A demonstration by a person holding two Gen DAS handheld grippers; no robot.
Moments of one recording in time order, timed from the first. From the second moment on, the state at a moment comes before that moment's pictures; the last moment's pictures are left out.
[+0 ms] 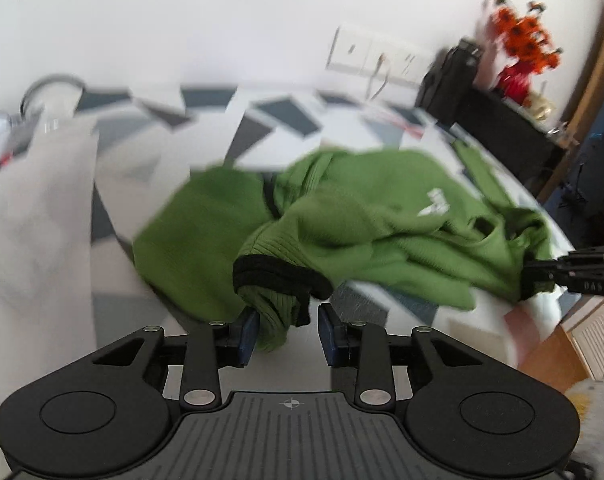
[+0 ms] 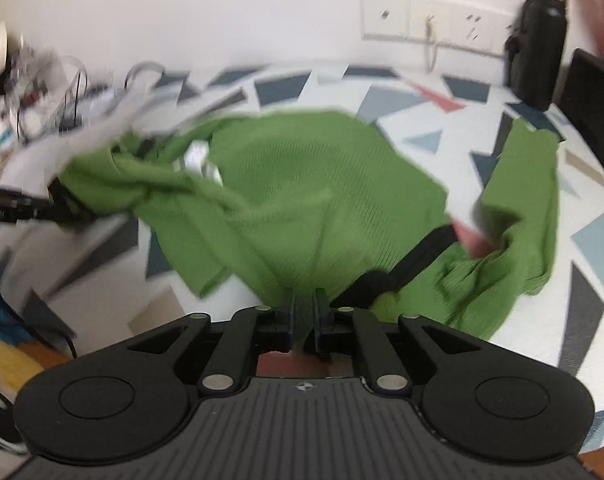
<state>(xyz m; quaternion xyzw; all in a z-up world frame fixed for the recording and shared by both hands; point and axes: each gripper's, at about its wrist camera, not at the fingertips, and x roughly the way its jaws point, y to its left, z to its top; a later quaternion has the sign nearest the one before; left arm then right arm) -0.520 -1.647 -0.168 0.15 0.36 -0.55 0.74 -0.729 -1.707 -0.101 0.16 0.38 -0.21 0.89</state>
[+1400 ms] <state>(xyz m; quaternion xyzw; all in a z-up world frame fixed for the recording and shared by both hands) -0.536 -1.695 -0.186 0.23 0.31 -0.65 0.65 -0.732 -1.706 -0.130 0.18 0.37 -0.25 0.87</state>
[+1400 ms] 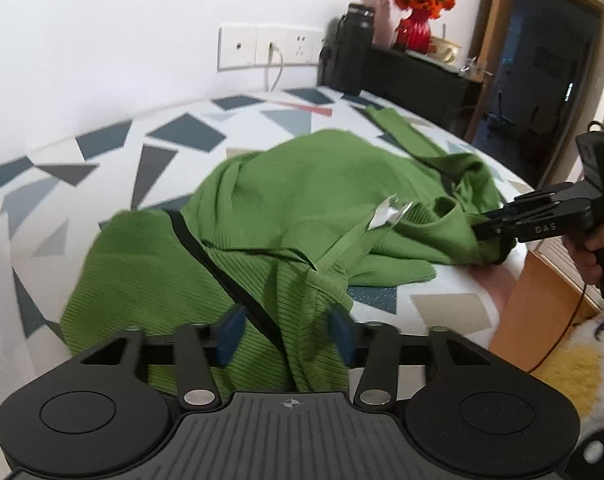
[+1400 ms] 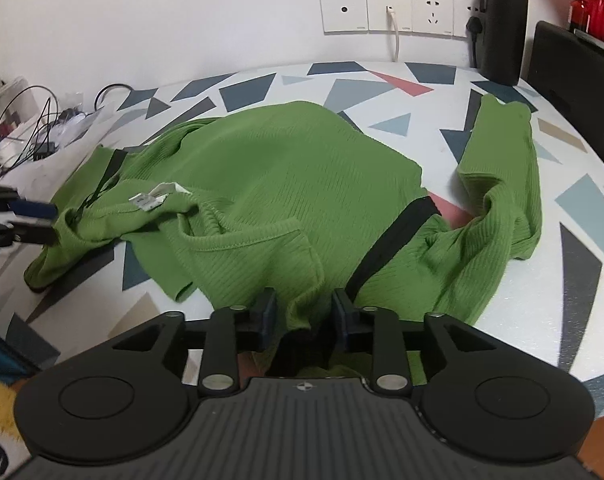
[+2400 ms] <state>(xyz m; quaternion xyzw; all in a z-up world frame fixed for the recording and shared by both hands) -0.582 -1.675 -0.189 0.30 0.26 -0.68 0.61 -0.745 -1.705 -0.128 0.17 0.37 -0.25 0.88</state>
